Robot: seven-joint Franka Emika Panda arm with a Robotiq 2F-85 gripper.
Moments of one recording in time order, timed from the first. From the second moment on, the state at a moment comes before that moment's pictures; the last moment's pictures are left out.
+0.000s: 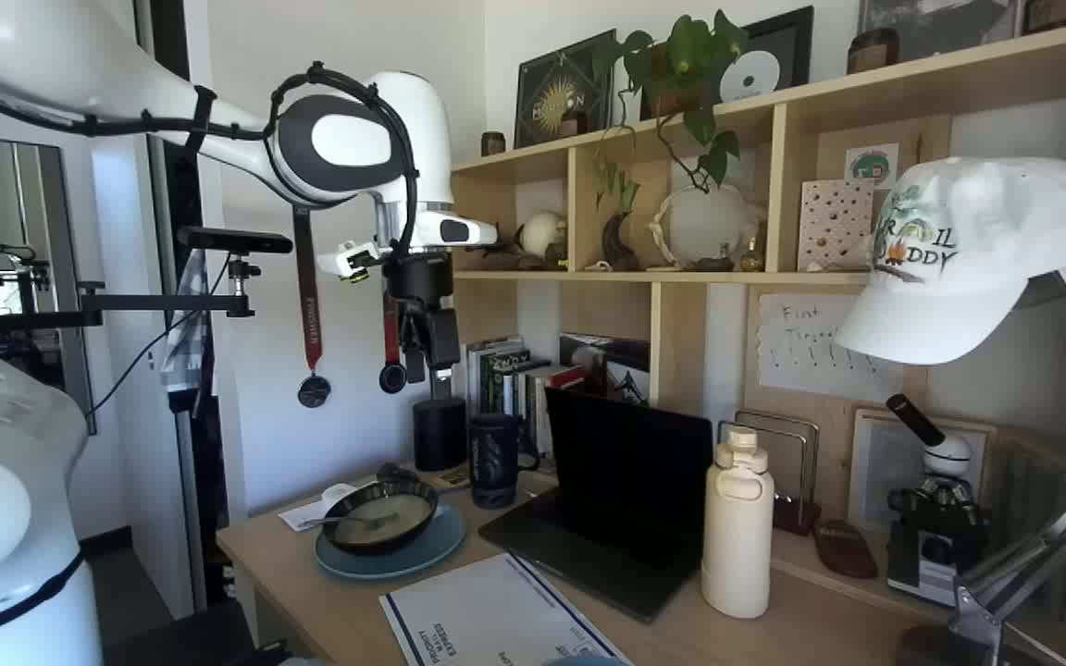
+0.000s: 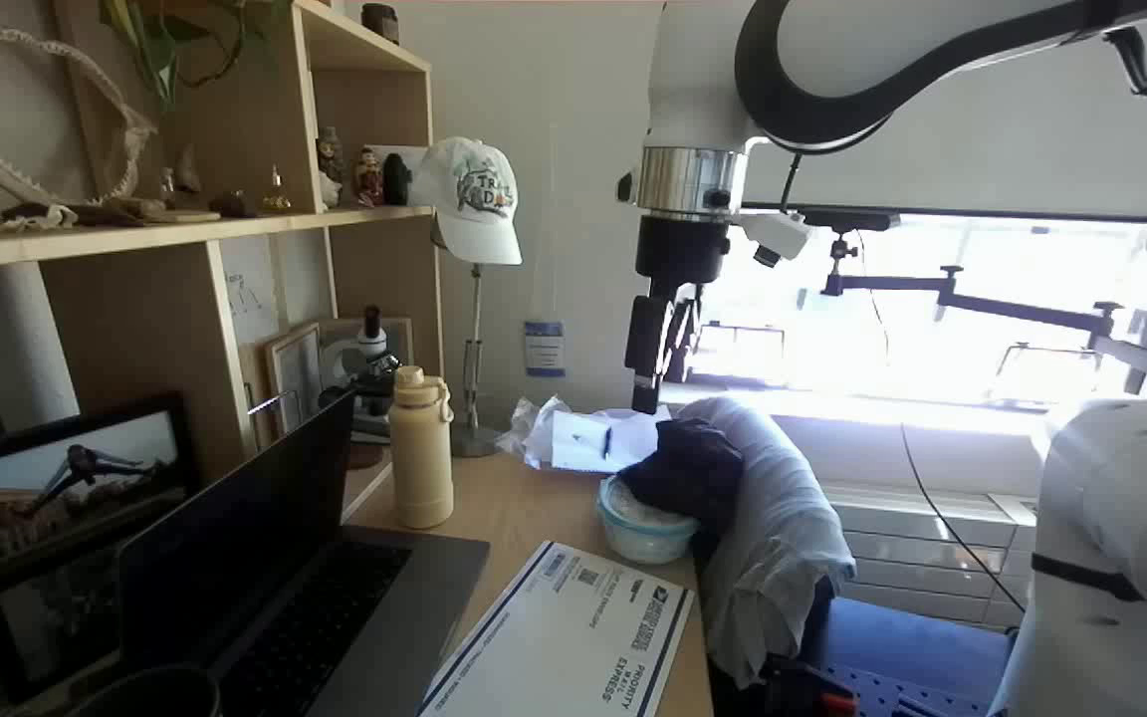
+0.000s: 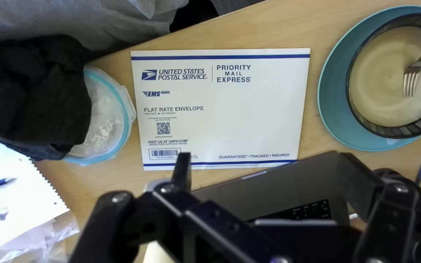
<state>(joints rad) -0.09 -0.65 -0.06 -2.50 -0.02 1.92 0.03</state>
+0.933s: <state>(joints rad) -0.03 -0.40 -0.04 -2.41 0.04 2.14 0.03</state>
